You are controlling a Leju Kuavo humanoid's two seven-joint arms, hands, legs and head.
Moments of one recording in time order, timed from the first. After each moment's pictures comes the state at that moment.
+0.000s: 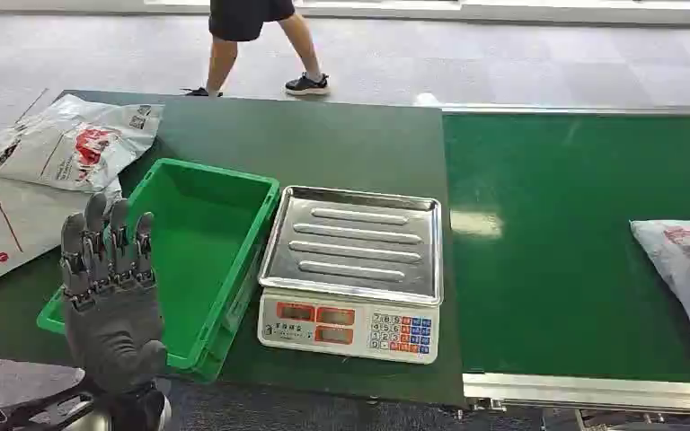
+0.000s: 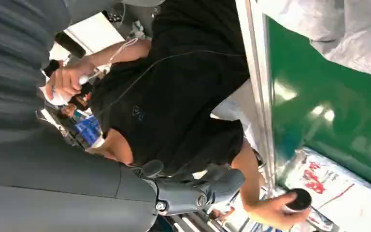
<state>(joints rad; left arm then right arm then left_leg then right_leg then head) 0.08 -0.26 -0.10 -1.89 0.17 -0.49 -0.70 -0.80 -0.74 -0.25 -0.26 1.57 0.18 0.43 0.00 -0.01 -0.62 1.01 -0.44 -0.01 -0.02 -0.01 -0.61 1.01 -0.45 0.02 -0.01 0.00</state>
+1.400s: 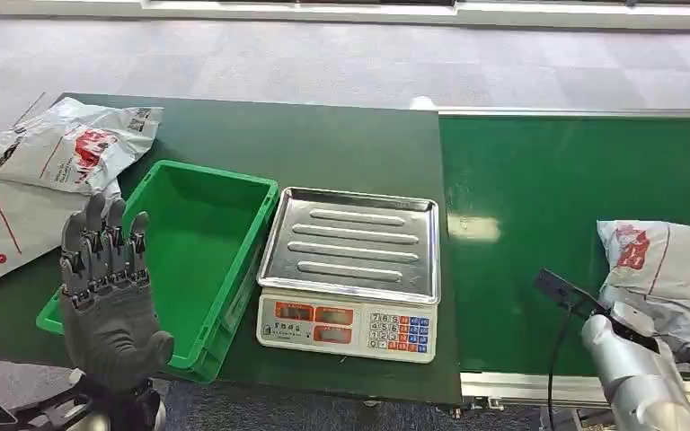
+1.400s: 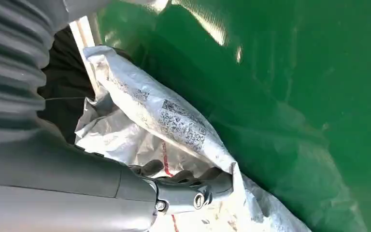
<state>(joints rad) 0.09 -0.26 -0.08 -1.90 0.09 -0.43 -0.70 -0.52 -0.32 -0.25 -0.49 1.51 0.14 0.20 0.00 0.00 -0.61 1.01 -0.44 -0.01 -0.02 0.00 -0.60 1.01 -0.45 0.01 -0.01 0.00</state>
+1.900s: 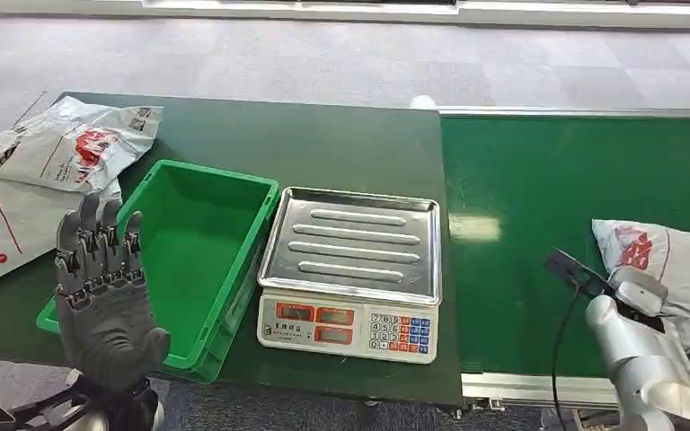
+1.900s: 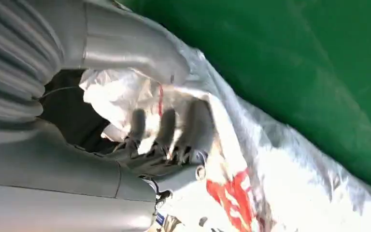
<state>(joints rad) 0.09 -0.27 -0.07 -1.90 0.09 -0.41 -0.70 -0.60 -0.33 -0.25 -0.47 1.55 0.11 0.27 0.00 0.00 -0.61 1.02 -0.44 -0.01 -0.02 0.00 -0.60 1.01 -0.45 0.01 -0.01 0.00</state>
